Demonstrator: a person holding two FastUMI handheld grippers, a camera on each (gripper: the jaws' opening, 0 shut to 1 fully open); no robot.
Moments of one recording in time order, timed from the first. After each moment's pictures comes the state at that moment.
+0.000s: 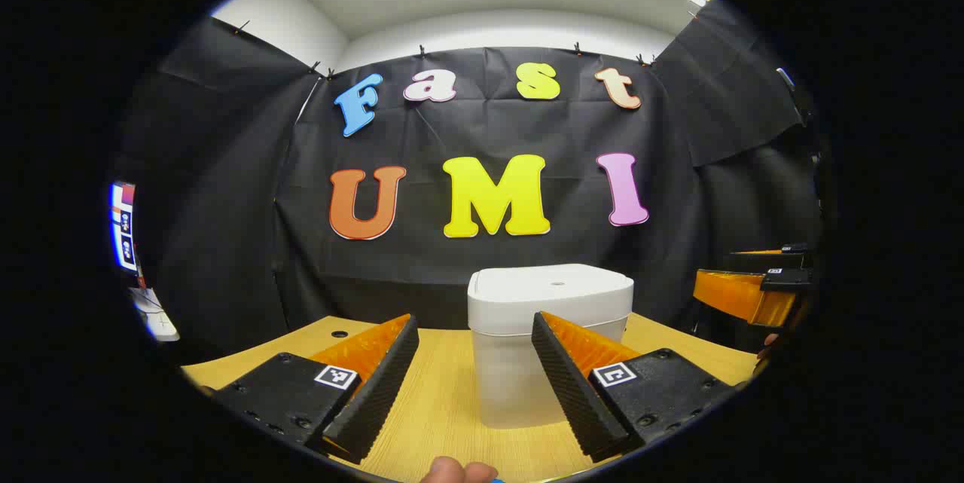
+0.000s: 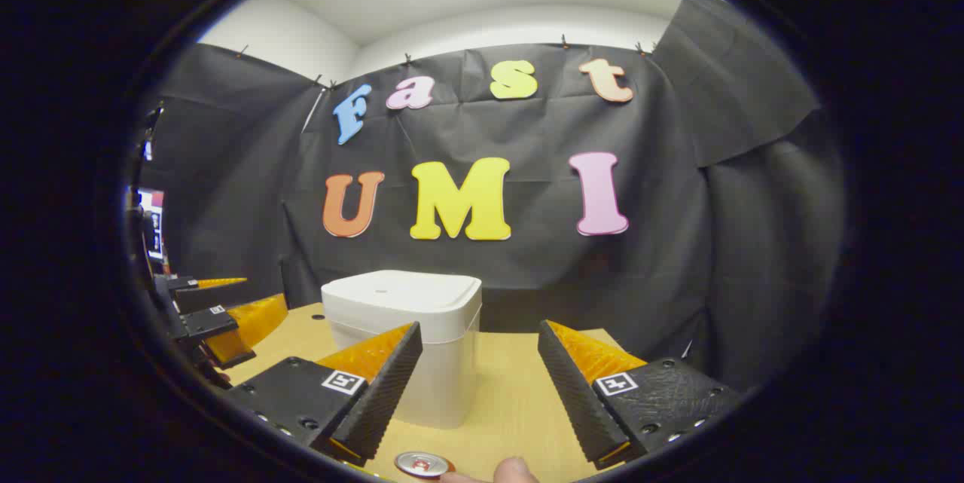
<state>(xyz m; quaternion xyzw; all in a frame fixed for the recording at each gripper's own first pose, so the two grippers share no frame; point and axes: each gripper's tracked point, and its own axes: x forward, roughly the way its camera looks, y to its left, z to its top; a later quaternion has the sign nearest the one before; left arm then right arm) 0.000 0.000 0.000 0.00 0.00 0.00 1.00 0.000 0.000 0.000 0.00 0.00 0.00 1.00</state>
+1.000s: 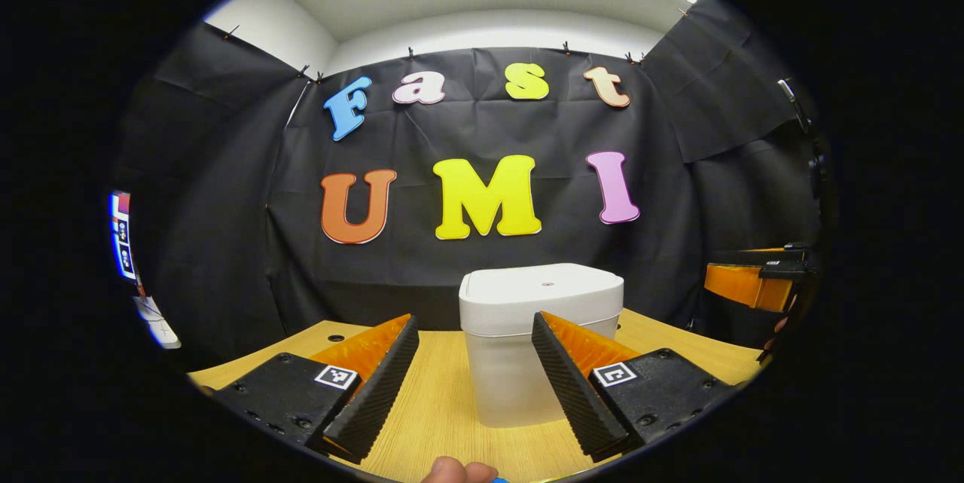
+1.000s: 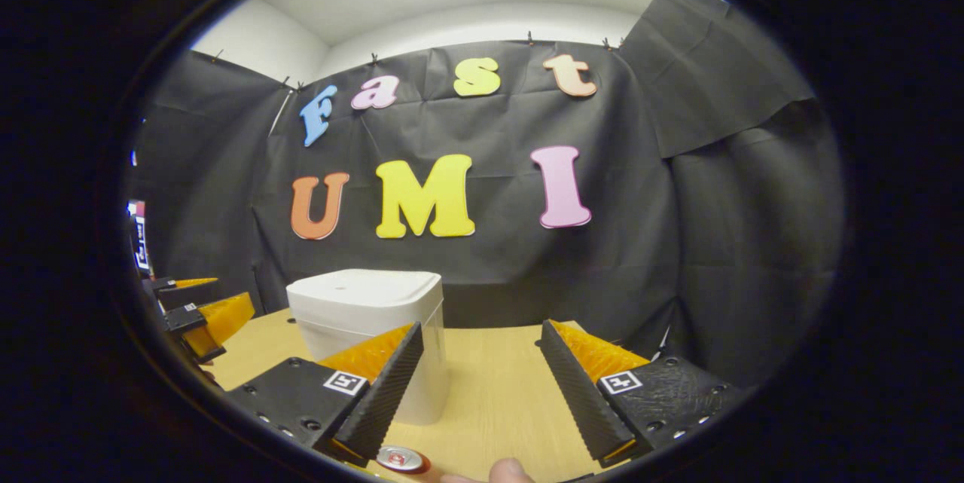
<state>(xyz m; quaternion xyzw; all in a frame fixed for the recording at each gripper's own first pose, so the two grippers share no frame) -0.004 -0.009 0.005 0.01 -0.01 -0.02 1.00 -0.008 -0.036 0.001 0.00 -0.01 -0.05 1.00</state>
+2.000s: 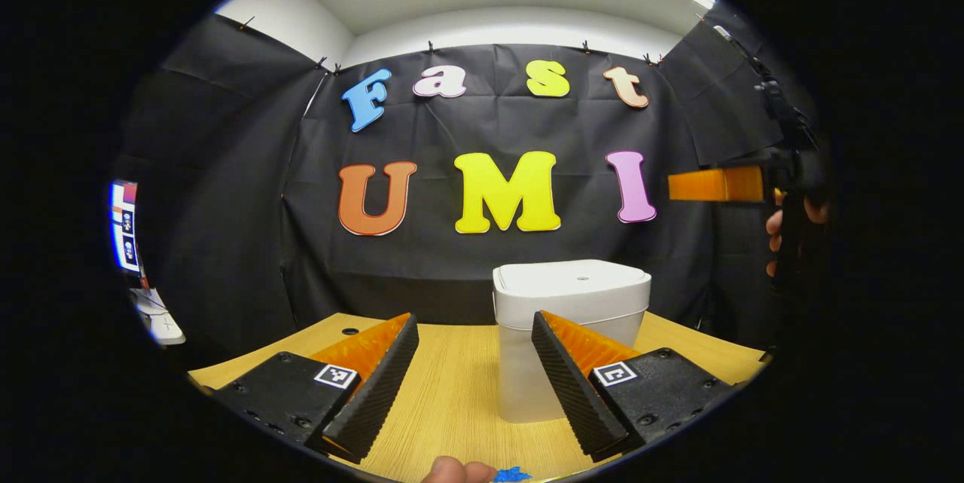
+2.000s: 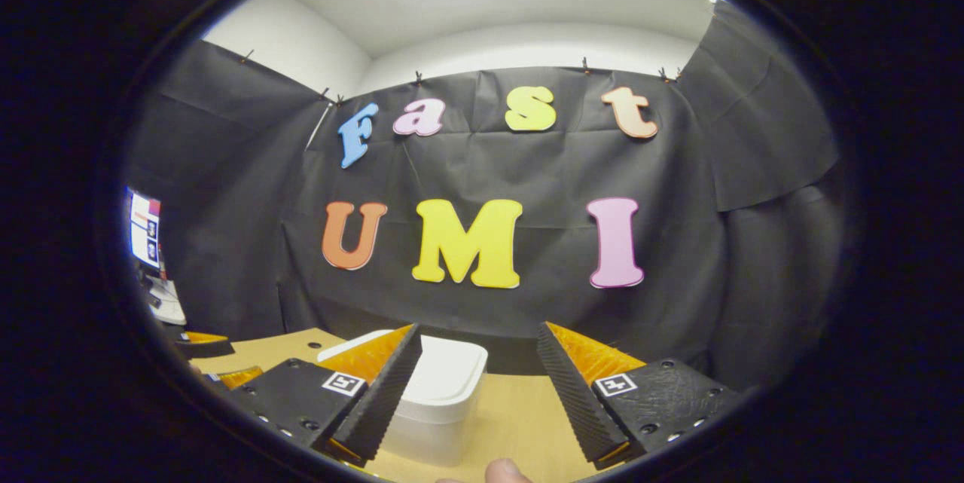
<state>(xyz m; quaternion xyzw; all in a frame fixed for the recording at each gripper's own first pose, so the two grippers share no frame) -0.007 0.036 0.000 -0.02 0.01 0.00 1.00 0.061 0.042 0.124 -0.03 -0.06 0.03 1.00</state>
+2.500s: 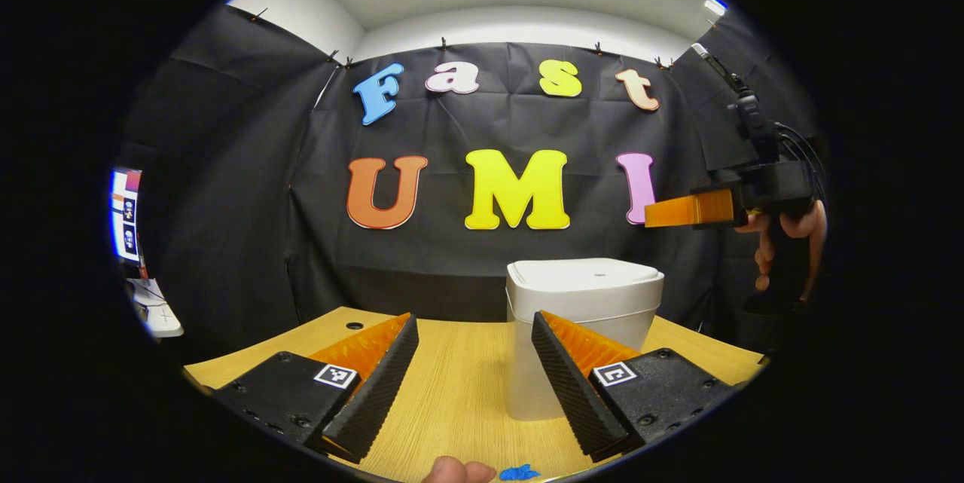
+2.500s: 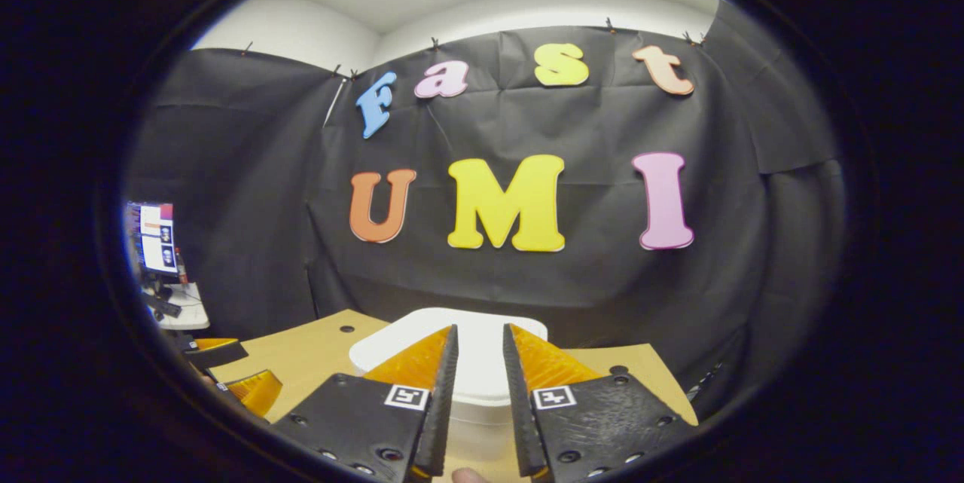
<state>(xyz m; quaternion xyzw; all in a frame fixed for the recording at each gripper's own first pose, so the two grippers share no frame) -0.007 0.055 -0.013 -0.02 0.02 0.02 1.00 0.099 0.103 0.057 -0.02 0.05 0.09 0.99</state>
